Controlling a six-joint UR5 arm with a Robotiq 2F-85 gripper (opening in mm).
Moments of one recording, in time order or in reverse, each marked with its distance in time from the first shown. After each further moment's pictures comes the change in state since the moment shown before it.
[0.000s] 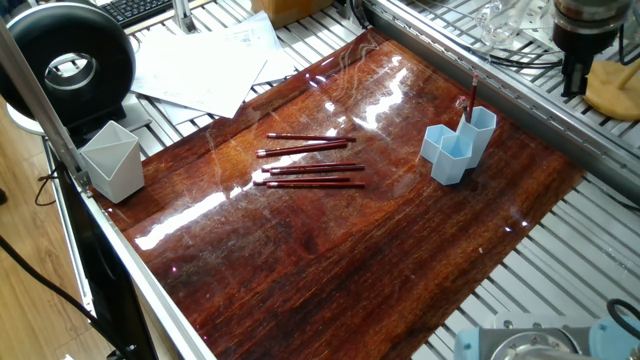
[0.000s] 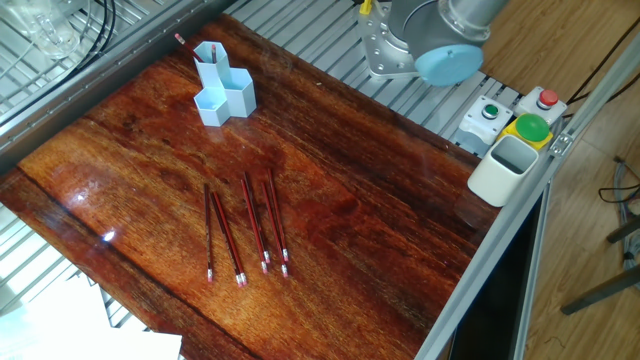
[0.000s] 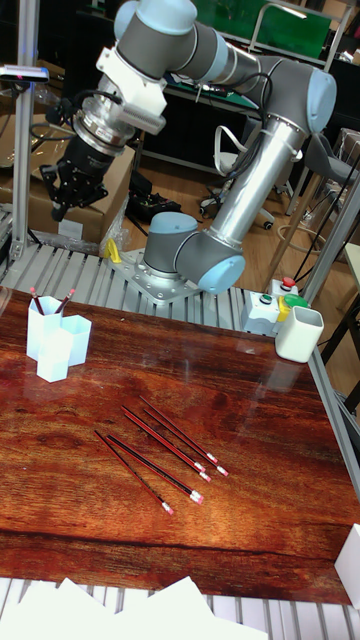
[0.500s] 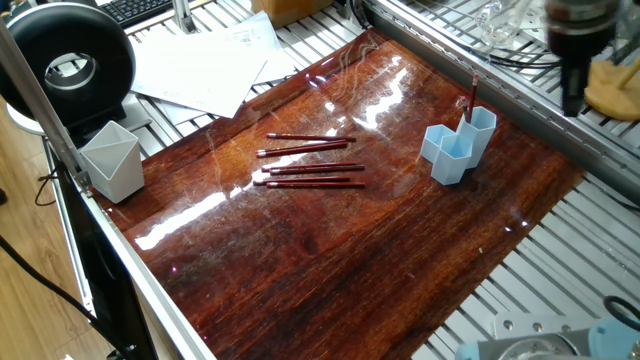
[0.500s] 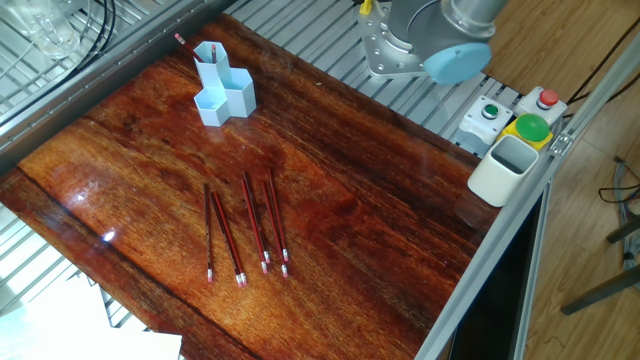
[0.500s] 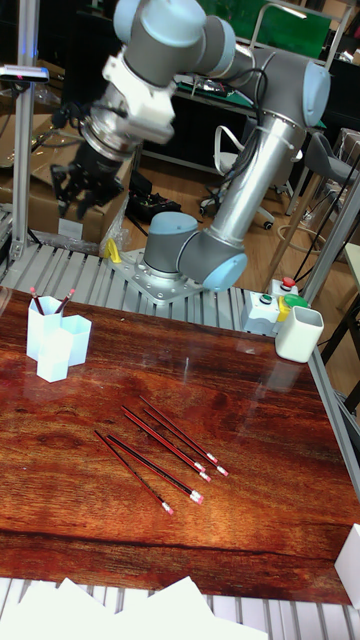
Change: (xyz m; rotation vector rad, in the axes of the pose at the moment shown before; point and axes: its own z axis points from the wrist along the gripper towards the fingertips) arm -0.024 0.034 -0.009 -0.081 0.105 -0.055
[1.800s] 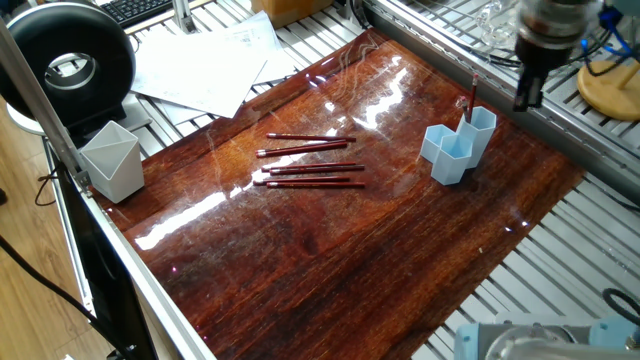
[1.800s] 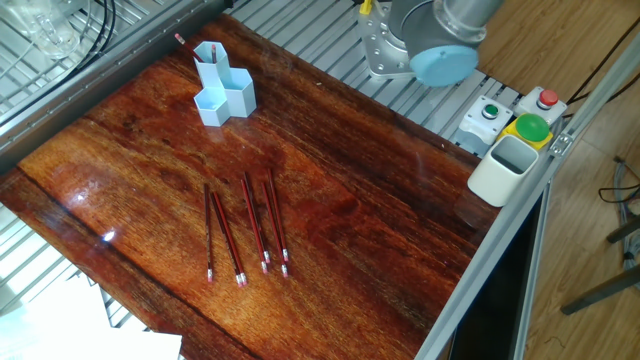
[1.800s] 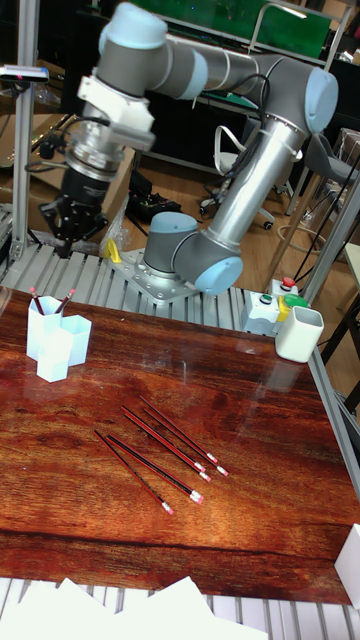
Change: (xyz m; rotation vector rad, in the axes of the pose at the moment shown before) arm -0.046 -0.039 0.040 0.035 -0.341 -0.054
